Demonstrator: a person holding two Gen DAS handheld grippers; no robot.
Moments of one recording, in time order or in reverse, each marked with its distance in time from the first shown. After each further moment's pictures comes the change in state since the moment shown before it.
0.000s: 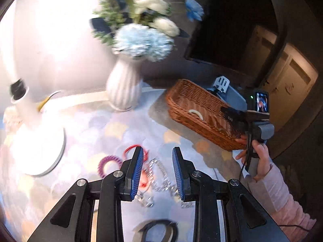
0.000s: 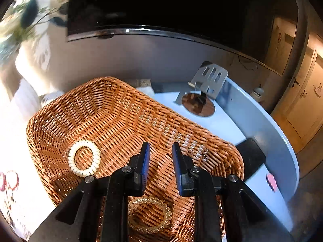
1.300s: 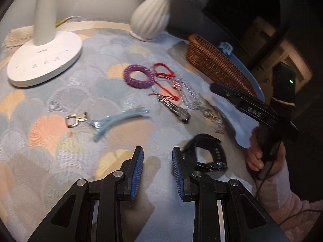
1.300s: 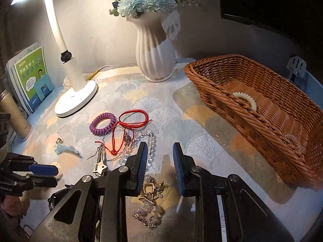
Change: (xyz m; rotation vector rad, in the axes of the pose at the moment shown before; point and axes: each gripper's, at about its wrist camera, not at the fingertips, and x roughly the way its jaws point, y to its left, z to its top) left arm 0.010 0.080 -0.122 -0.024 0.188 -0.125; right arm -0.089 0.139 -0.096 -0.092 -0.015 0.539
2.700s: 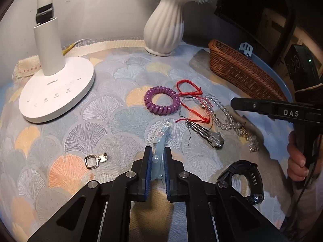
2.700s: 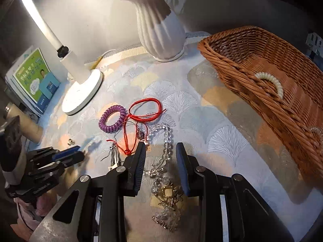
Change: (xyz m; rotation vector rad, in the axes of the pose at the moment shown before) left arm 0.016 0.006 0.024 0.044 -0.105 0.223; right arm 0.038 0.004 0.023 0.077 0.212 0.095
